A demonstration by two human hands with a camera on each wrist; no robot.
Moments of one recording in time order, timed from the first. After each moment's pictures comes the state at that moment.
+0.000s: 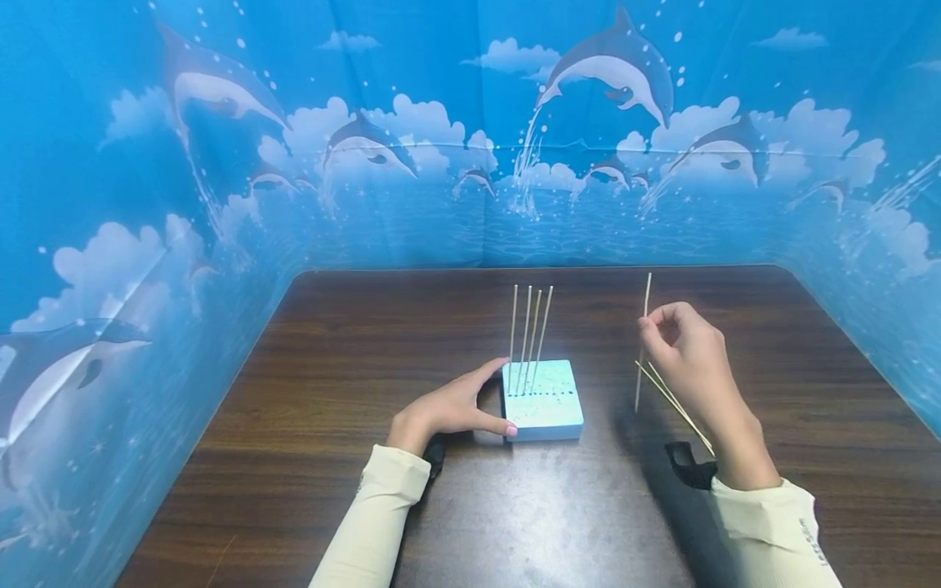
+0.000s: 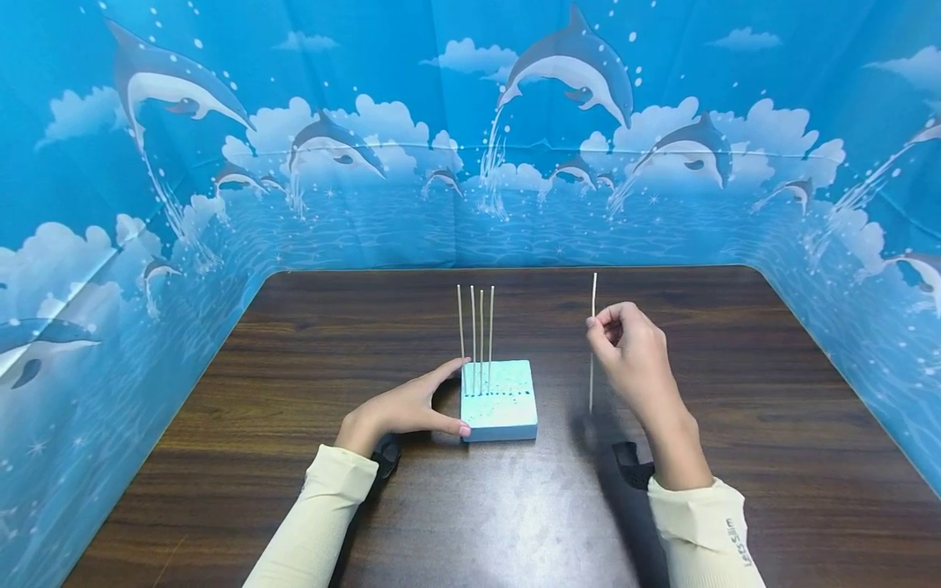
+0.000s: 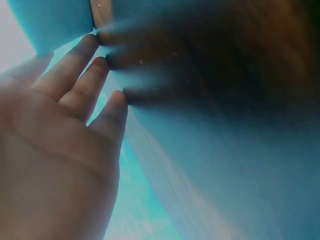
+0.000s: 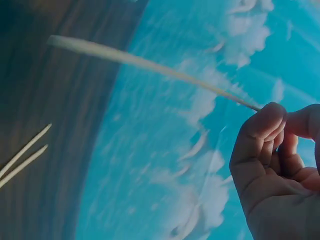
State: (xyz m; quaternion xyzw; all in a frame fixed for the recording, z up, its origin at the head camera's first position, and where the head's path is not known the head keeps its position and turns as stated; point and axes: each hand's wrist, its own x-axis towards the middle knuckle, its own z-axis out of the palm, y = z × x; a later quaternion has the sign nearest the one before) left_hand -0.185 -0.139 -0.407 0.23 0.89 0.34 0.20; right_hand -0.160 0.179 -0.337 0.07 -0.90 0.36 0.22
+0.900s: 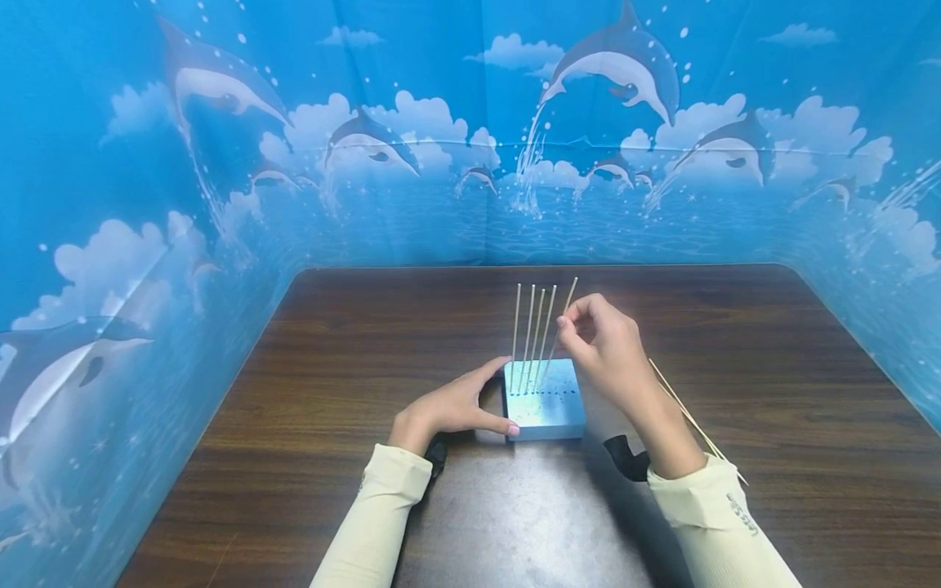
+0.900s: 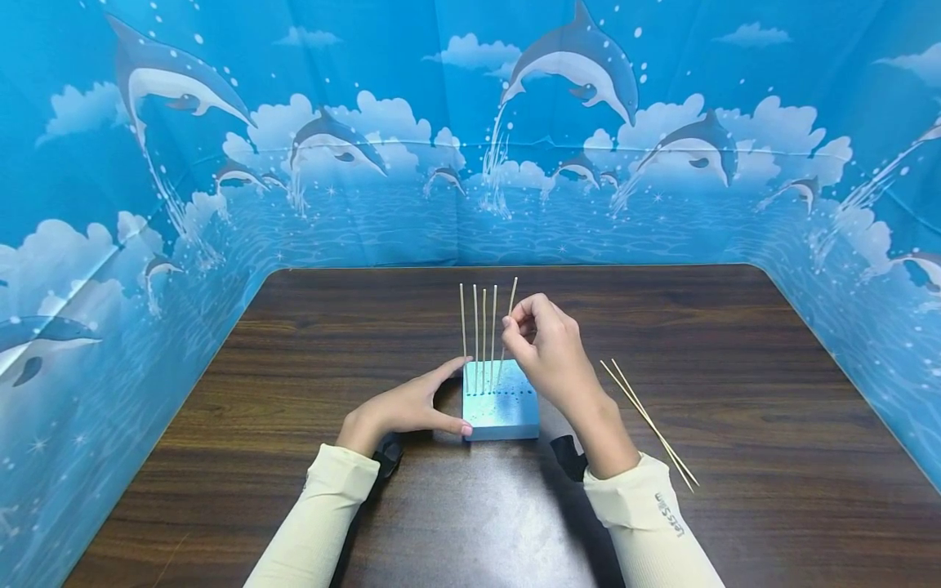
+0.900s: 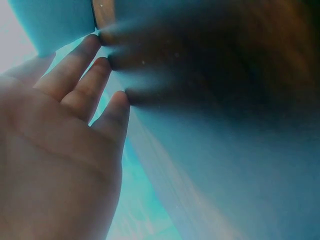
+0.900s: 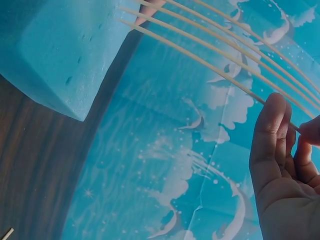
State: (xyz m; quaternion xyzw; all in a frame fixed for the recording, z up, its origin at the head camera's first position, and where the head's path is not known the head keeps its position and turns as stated) left_hand -0.188 -0.139 -0.409 0.23 0.89 0.35 0.21; right_hand -0.171 0.100 -0.331 0.20 -0.85 0.42 0.25
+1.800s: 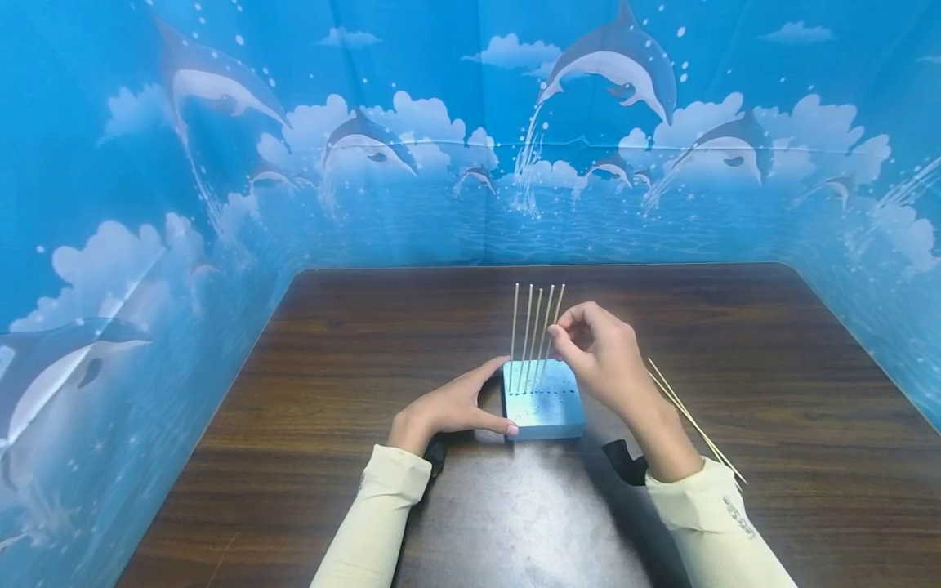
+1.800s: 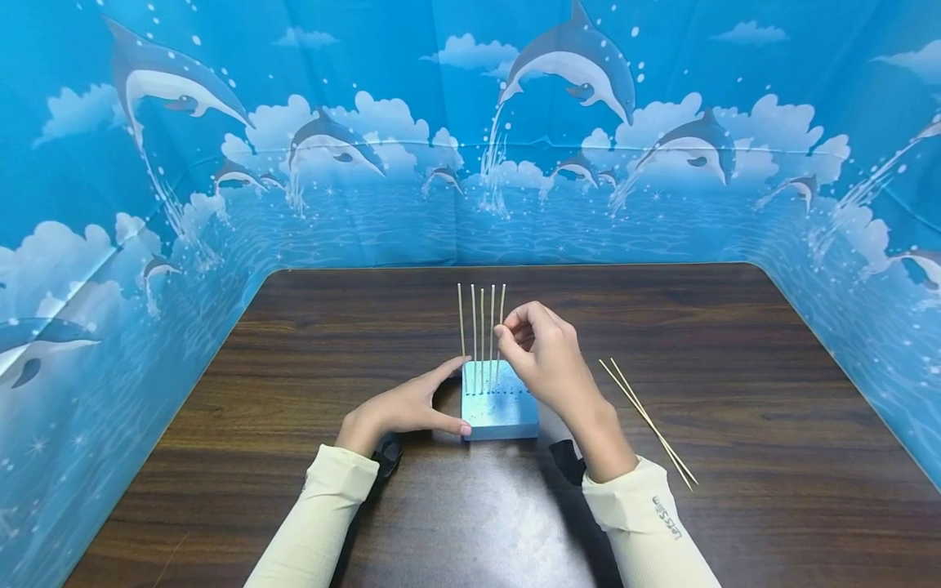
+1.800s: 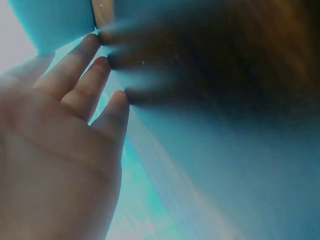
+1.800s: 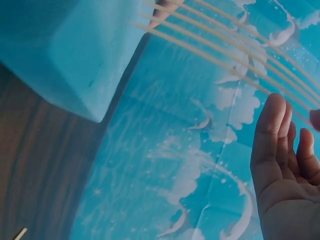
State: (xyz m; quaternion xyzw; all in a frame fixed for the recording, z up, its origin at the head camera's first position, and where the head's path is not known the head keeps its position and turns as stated) left_hand -0.187 -0.137 -0.406 0.23 0.89 0.35 0.20; right_hand -0.168 0.101 -0.339 0.21 -0.85 0.43 0.23
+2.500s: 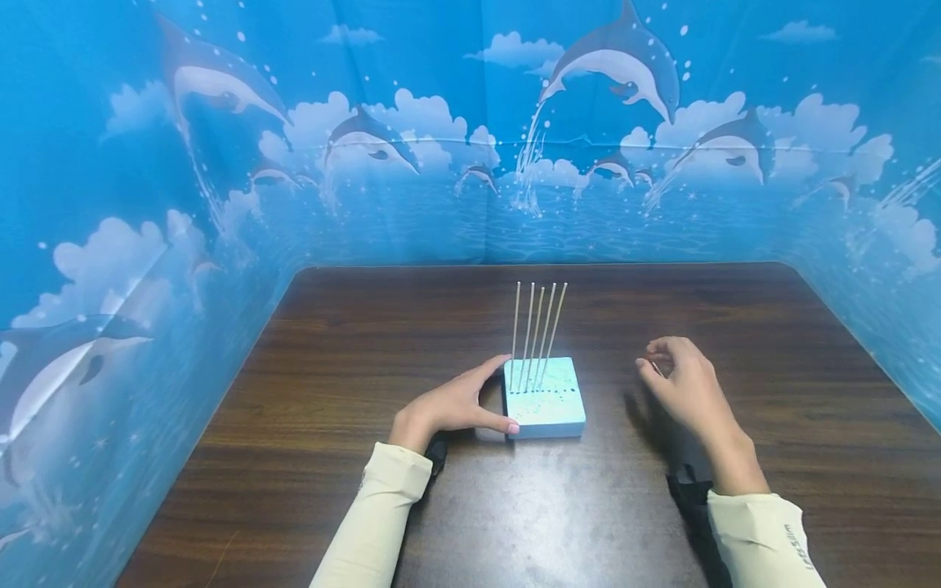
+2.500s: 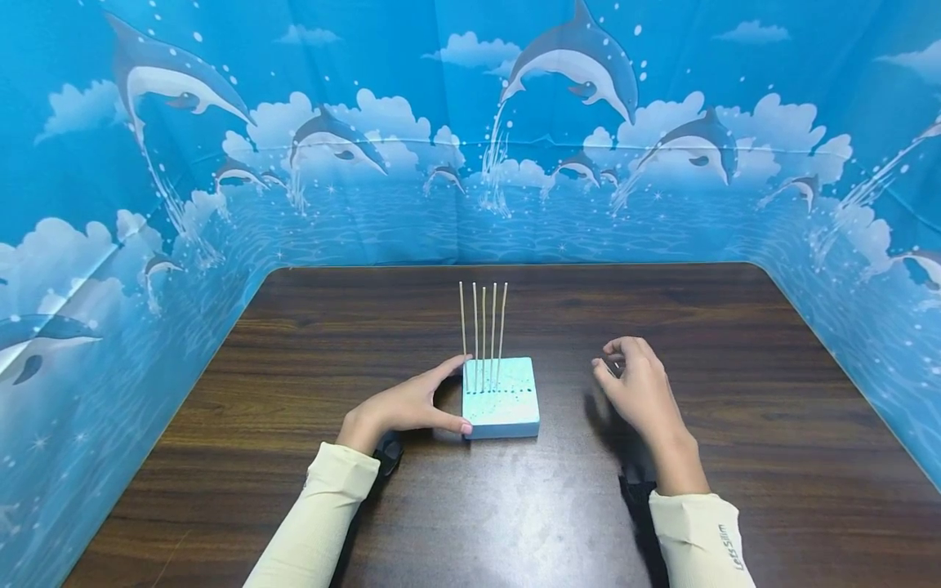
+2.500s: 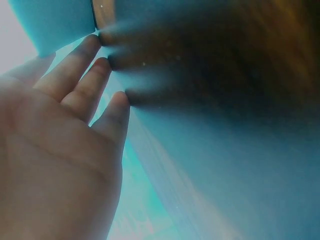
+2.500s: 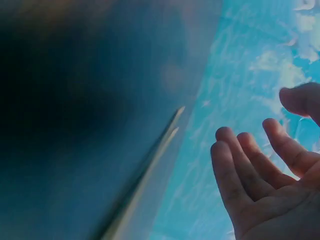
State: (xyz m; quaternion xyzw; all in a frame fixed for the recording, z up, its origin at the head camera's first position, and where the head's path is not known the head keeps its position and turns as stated) left_hand -0.185 -0.139 -0.407 0.23 0.89 0.35 0.20; right_hand -0.163 0.203 -0.402 0.06 -0.93 0.34 0.11
